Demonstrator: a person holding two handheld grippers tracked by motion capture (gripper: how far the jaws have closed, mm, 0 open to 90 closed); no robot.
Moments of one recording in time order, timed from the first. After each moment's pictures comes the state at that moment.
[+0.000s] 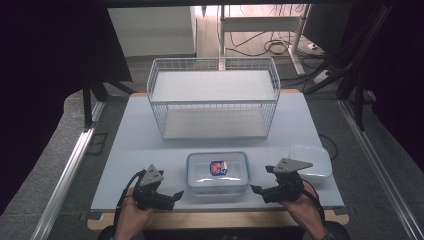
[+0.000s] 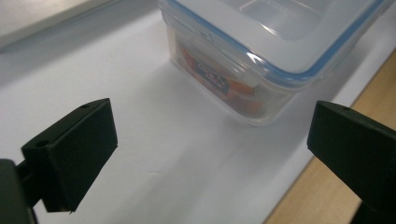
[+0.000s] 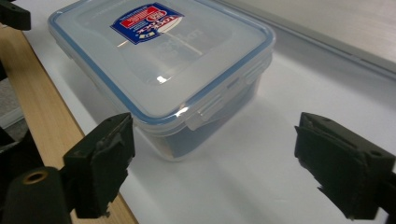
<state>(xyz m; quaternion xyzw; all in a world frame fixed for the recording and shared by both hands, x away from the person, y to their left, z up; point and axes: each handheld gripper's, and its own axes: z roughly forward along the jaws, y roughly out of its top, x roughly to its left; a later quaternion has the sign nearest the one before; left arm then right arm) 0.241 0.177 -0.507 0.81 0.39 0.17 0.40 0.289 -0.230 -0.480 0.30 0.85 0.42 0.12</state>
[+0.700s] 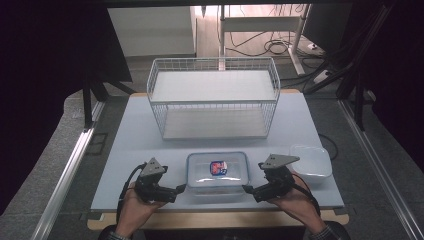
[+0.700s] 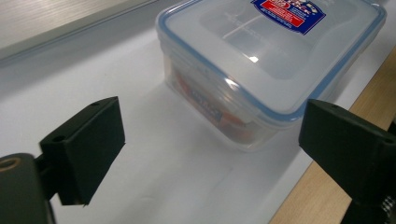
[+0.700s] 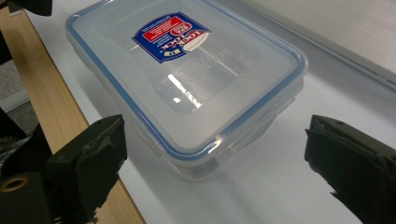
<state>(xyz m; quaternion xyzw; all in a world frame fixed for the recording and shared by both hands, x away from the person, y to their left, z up) 0.257 0.169 -0.492 0.81 0.39 0.13 0.42 0.293 -0.201 -0.463 0.28 0.87 0.39 0.11</state>
